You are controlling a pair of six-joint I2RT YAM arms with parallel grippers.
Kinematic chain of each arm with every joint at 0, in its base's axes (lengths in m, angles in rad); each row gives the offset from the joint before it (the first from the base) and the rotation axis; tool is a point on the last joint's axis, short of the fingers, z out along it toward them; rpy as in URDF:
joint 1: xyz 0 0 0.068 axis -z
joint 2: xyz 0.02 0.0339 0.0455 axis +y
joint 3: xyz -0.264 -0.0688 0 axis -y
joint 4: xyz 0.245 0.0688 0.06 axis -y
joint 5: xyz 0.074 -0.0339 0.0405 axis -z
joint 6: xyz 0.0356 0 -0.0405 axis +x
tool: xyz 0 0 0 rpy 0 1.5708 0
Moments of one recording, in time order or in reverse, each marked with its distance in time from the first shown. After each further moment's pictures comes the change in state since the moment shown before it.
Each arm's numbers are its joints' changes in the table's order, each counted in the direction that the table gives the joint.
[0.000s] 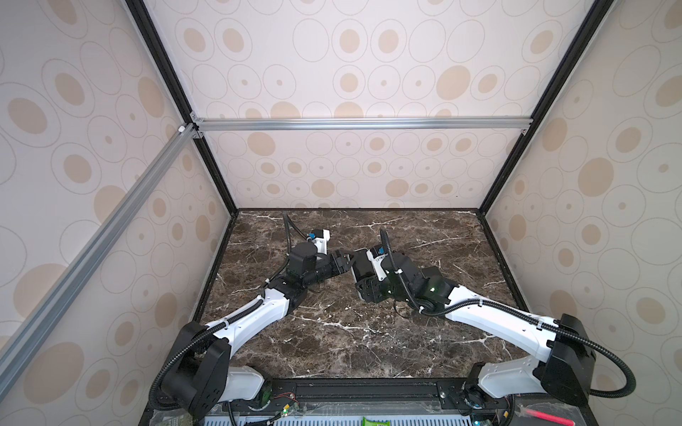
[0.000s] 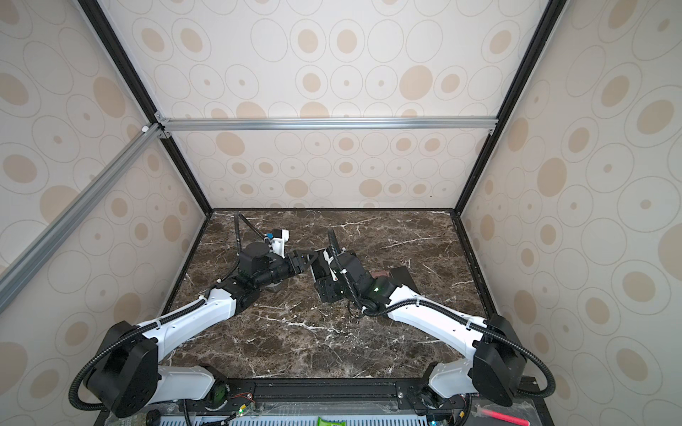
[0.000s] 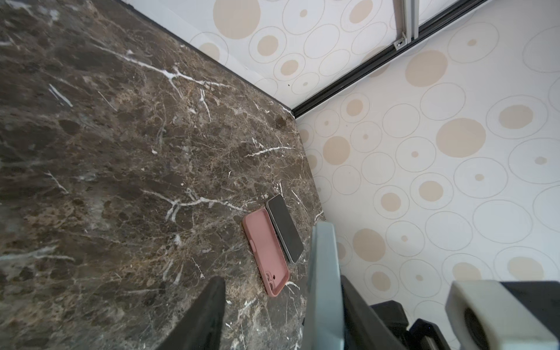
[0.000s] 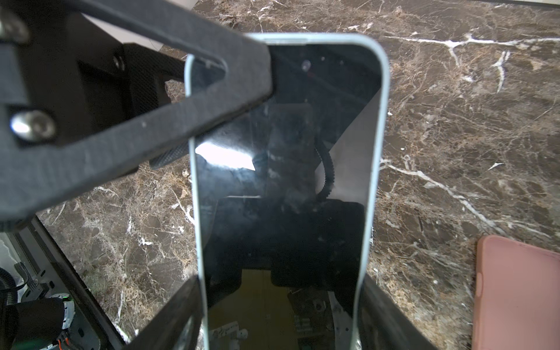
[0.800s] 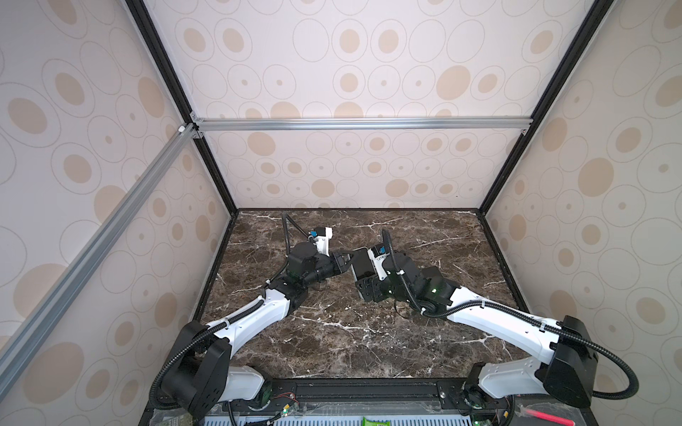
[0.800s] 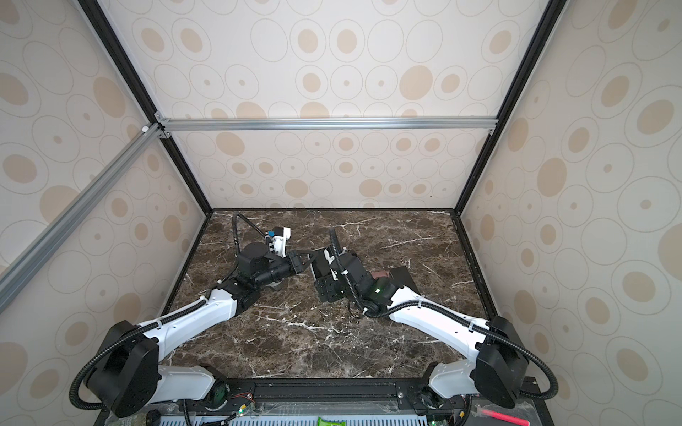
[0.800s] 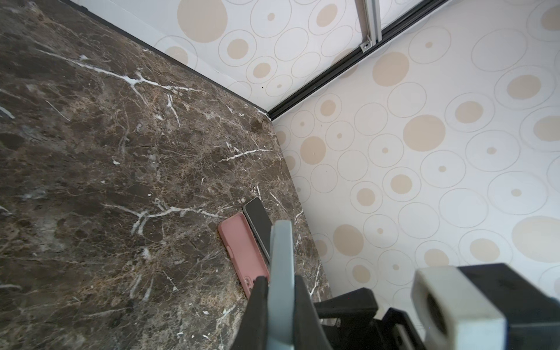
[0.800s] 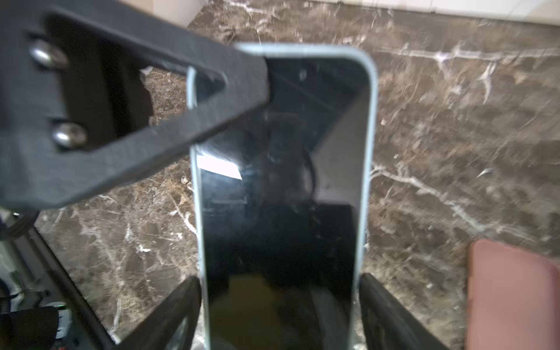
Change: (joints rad) left arm 0.011 -0.001 -0.006 0.081 0.032 -0.002; right arm -0.005 -0.029 -0.011 0.032 0.040 0.001
